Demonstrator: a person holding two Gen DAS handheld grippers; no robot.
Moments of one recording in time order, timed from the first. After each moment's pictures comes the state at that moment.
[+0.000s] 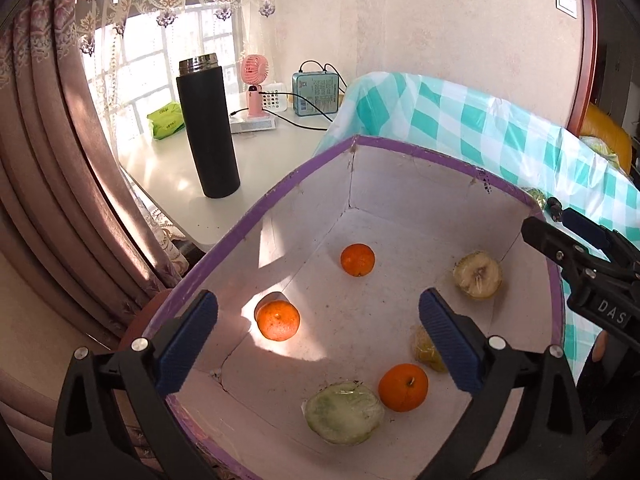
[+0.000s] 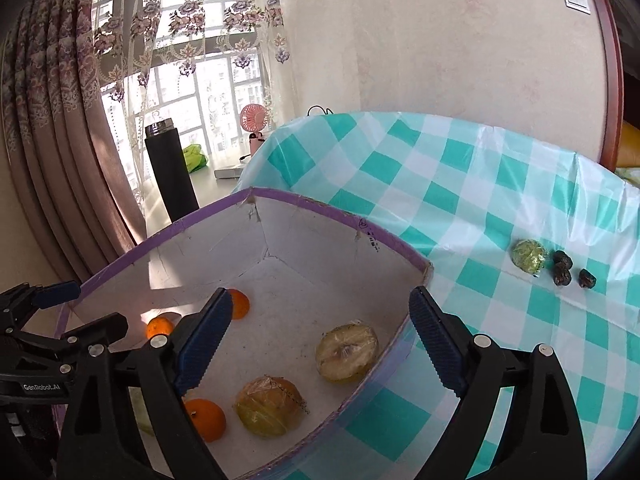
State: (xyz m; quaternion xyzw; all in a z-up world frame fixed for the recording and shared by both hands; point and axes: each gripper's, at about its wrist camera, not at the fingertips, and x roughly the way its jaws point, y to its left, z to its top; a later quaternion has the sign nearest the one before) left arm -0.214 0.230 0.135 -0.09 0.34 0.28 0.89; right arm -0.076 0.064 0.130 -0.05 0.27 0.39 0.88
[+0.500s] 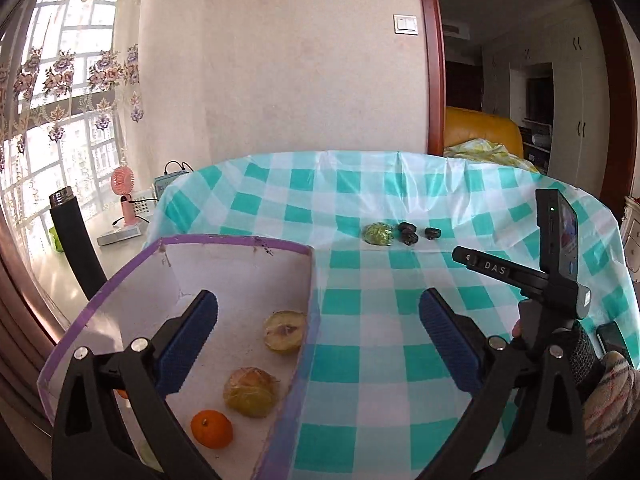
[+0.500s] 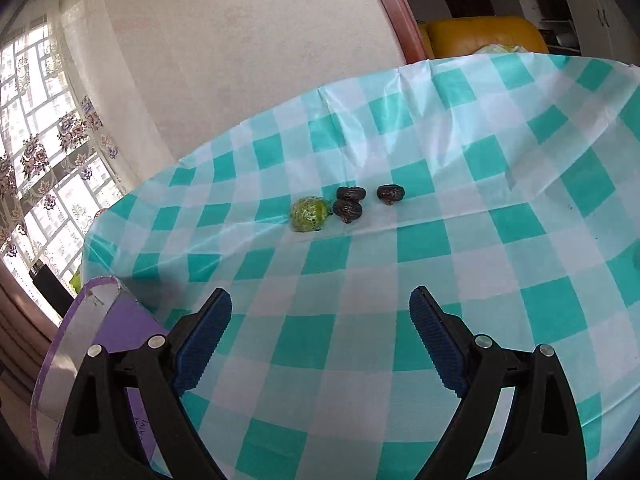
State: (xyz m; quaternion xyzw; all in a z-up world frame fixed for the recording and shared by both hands) left arm -0.172 0.048 0.159 0.01 0.25 0.07 0.97; right arm 0.017 -0.153 0.067 0.15 0.33 0.17 0.92
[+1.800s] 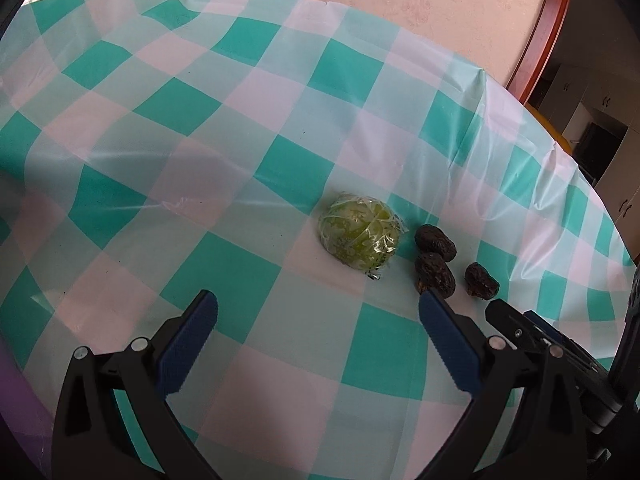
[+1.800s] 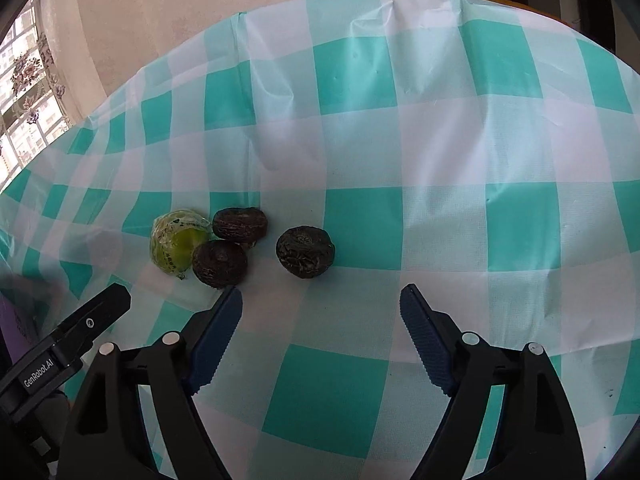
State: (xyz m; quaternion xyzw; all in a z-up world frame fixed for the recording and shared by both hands) left arm 0.159 0.046 0.019 -0.21 0.35 0.11 0.91; right arm 0.220 -0.150 0.018 0.03 0.41 0.17 0.90
